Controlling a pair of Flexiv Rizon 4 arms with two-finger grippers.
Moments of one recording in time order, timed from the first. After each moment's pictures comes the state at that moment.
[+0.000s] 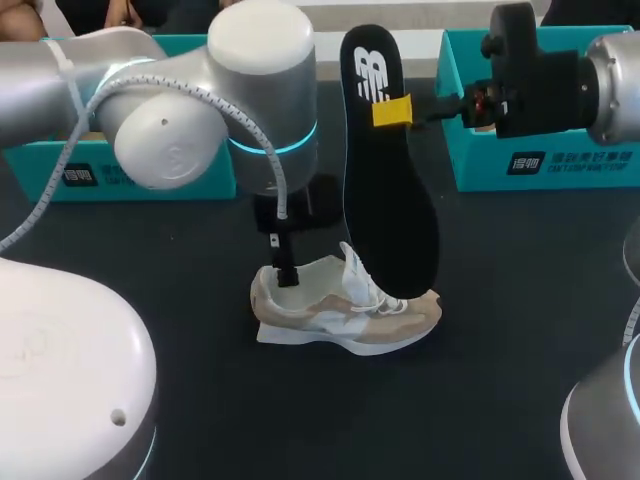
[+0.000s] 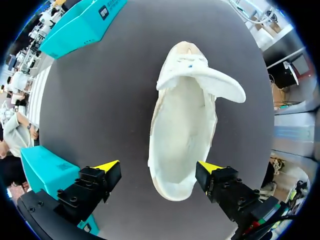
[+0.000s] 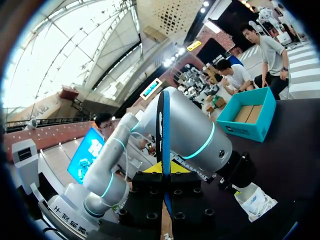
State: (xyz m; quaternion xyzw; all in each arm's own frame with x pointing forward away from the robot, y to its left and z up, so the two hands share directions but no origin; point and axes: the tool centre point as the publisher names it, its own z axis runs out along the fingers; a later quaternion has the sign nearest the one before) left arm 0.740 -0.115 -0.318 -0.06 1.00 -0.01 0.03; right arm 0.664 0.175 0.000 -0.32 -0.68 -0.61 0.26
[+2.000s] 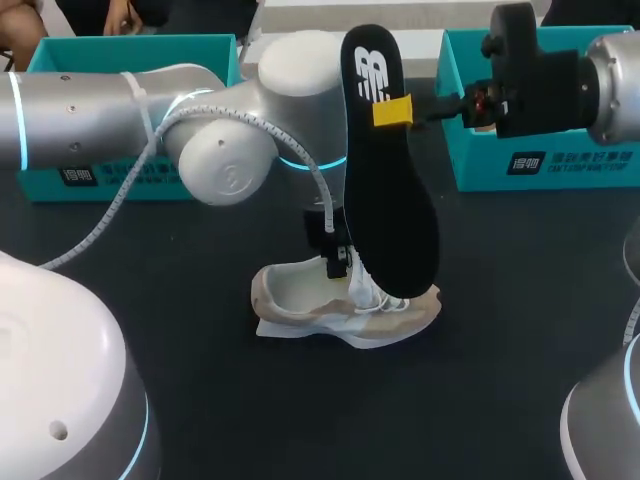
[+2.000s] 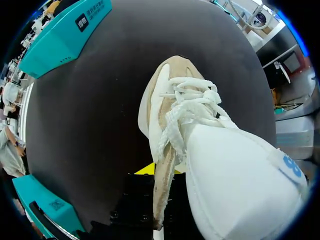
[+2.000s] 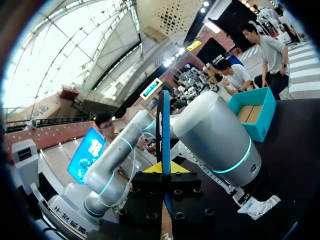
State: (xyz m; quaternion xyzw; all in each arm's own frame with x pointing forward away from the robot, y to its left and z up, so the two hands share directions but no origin) left arm 0.741 -0.188 -0.368 -0.03 1.00 -0.05 -0.01; right arm 0.664 0.175 0.000 -0.32 -0.68 -0.61 0.26
